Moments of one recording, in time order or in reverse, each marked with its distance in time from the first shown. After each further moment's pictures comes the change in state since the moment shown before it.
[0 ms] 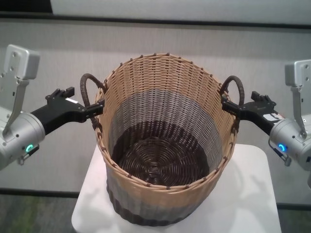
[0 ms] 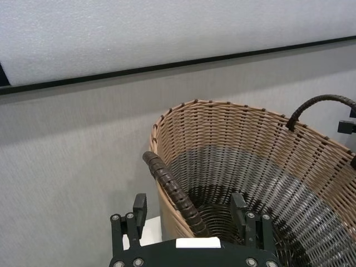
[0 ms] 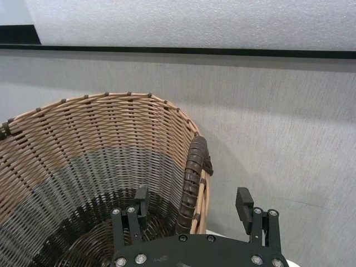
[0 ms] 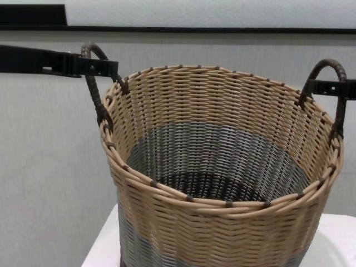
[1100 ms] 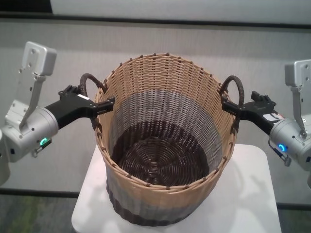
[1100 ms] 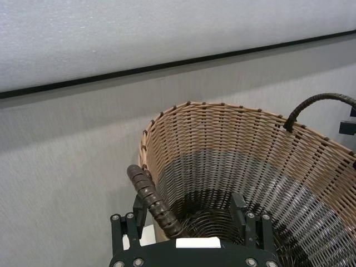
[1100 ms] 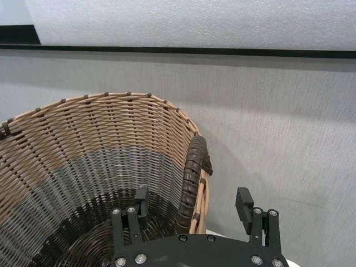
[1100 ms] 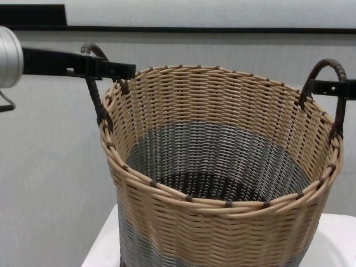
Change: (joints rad) left arm -0.079 -0.033 0.055 0.091 0.032 -0.033 -0.018; right arm 0.000 0.000 0.000 0.000 0.000 0.000 0.000
